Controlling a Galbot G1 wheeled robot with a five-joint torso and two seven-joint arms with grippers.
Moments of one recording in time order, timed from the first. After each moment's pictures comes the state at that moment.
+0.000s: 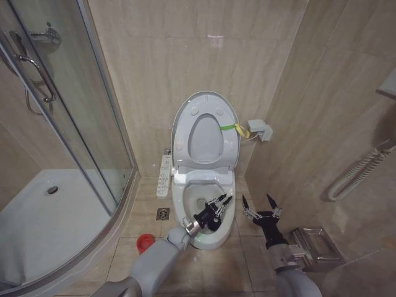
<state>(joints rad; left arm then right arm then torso) 0.57 -1.49 0.37 -0.77 -0.57 -0.82 0.52 -1.49 1.44 0.63 1.95 0.22 0.18 -0.08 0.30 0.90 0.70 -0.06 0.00</state>
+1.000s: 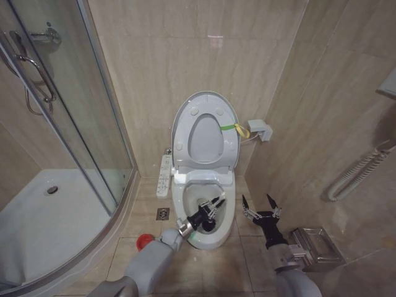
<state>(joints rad) 0.55 -1.46 0.33 -0.69 -0.60 -0.82 0.60 -1.49 1.44 0.63 1.95 0.22 0.18 -0.08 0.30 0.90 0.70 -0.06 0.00</state>
